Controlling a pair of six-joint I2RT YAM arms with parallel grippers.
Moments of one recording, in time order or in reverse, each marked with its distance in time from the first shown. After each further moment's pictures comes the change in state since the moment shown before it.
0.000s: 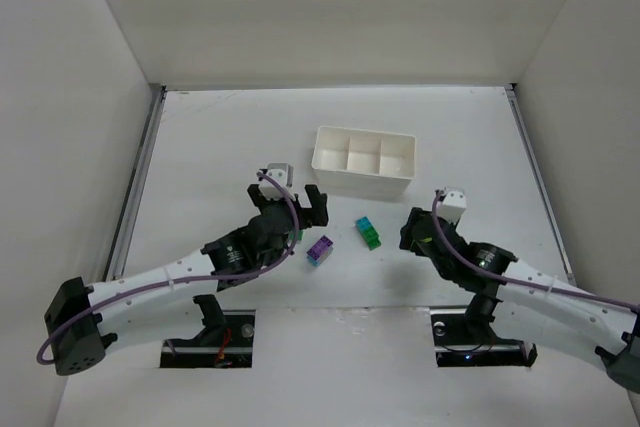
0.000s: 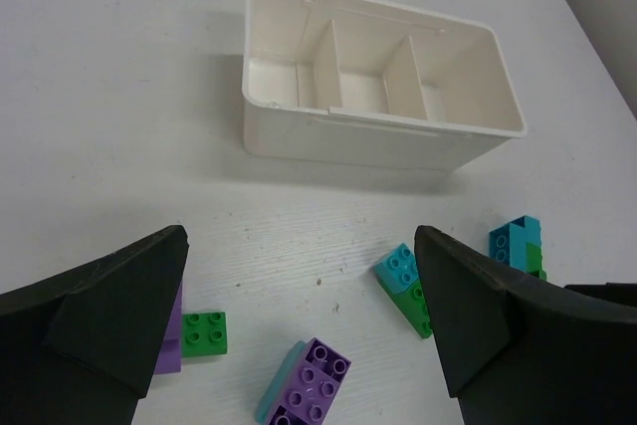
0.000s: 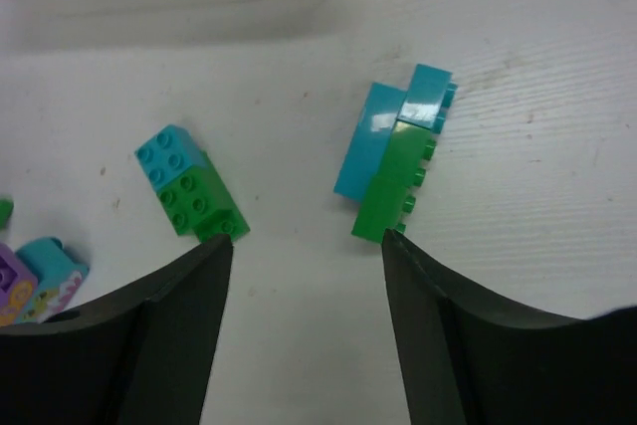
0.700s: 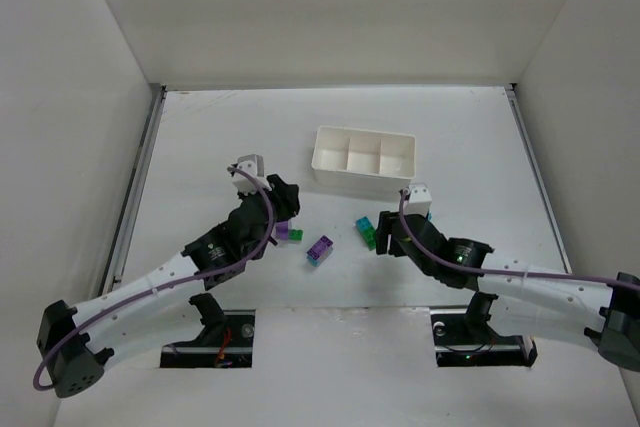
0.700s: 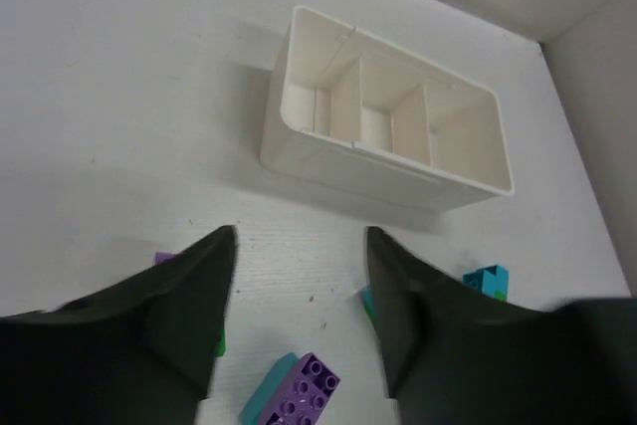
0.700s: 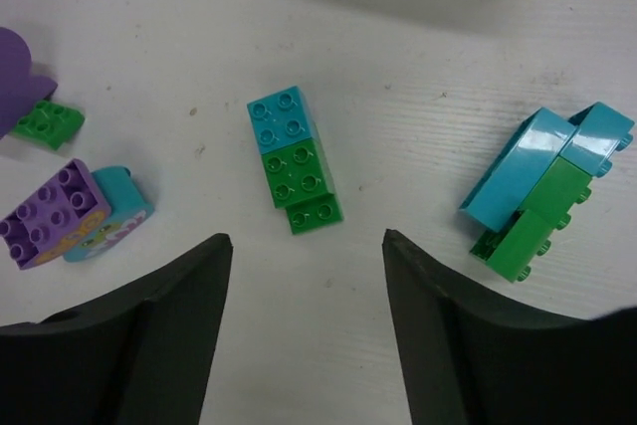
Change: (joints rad) left arm 0.124 -0.106 0.005 -0.102 0.047 -0.150; right arm 0.111 0.190 0.037 0.213 -0.113 -0.179
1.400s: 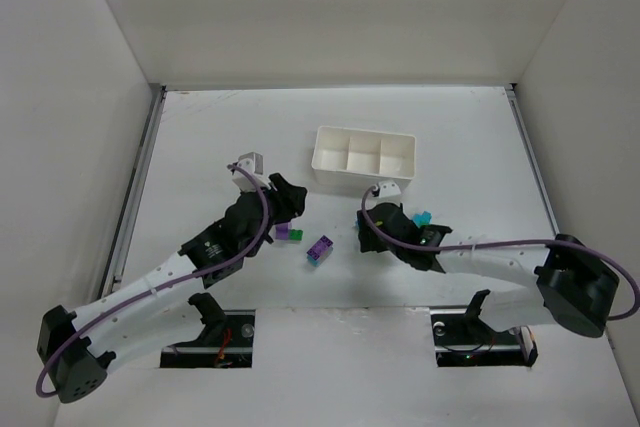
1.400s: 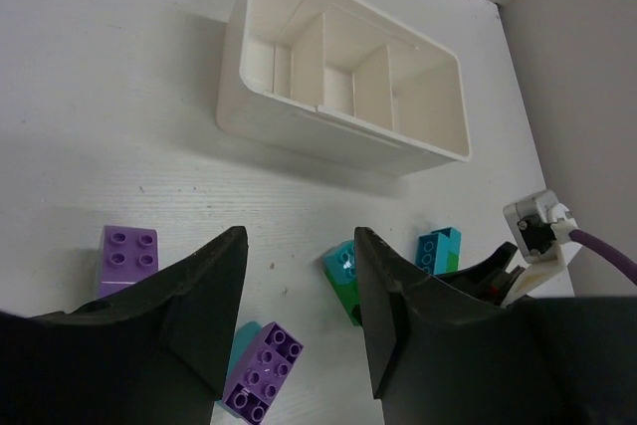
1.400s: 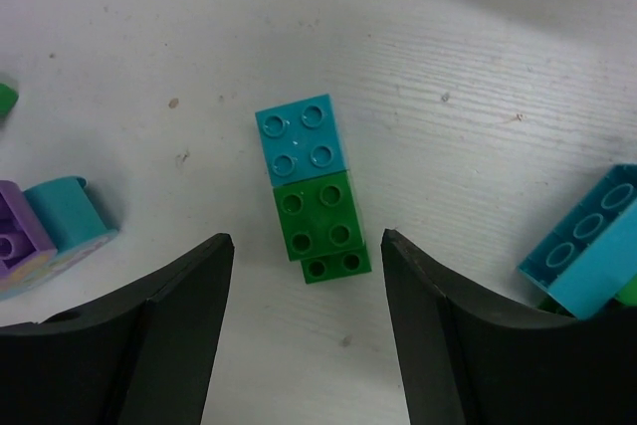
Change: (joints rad) left arm 0.067 0.000 0.011 -0.044 0.197 -0.100; right arm -0.065 0.333 0.058 0.168 -0.131 -0.099
